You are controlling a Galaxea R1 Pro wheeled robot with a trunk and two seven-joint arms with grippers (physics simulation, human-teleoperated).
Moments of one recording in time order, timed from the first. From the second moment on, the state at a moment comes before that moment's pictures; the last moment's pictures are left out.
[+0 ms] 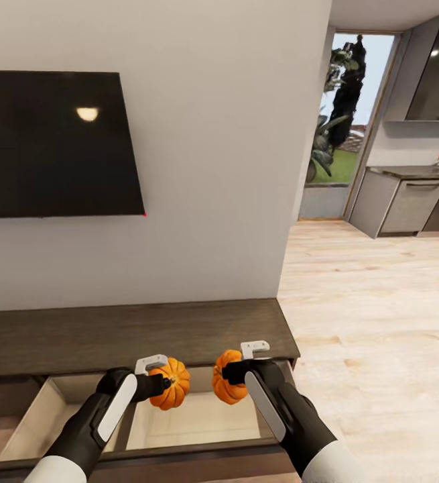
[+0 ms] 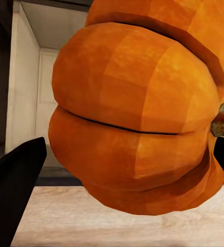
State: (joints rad) left arm -0.47 0.03 -0.14 -1.01 0.51 0.83 0.26; right arm -0.53 0.14 0.42 -1.03 -0.40 0.76 -0.37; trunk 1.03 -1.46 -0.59
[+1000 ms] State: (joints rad) left arm -0.48 0.01 -0.14 -0.94 0.51 0.79 0.25; right arm -0.59 0.15 0.42 -0.89 -0.40 0.70 -0.37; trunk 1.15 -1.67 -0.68
